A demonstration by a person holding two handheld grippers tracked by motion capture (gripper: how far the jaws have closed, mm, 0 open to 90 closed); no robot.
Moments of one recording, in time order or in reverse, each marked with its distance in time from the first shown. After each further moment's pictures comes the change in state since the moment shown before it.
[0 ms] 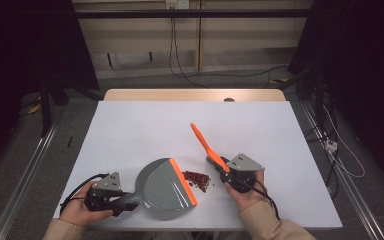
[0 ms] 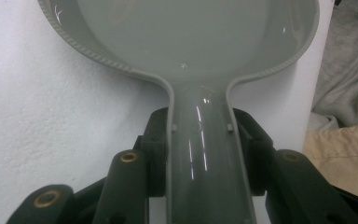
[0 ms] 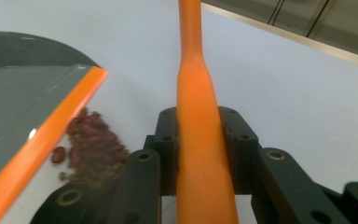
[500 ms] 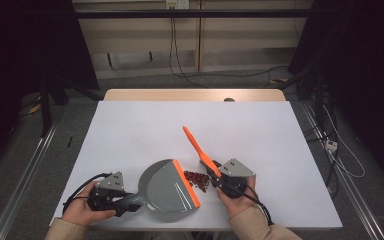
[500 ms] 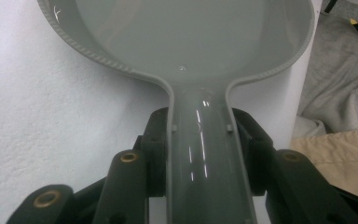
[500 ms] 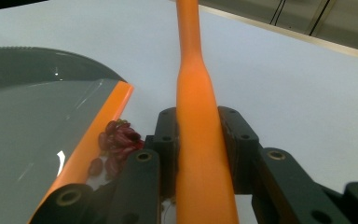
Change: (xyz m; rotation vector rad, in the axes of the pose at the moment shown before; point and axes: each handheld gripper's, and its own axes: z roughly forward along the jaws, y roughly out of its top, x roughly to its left) left arm -0.005 0.009 0.002 0.008 -0.027 -0.005; right arm 0.027 0.001 0.003 -0.023 -0.008 0.036
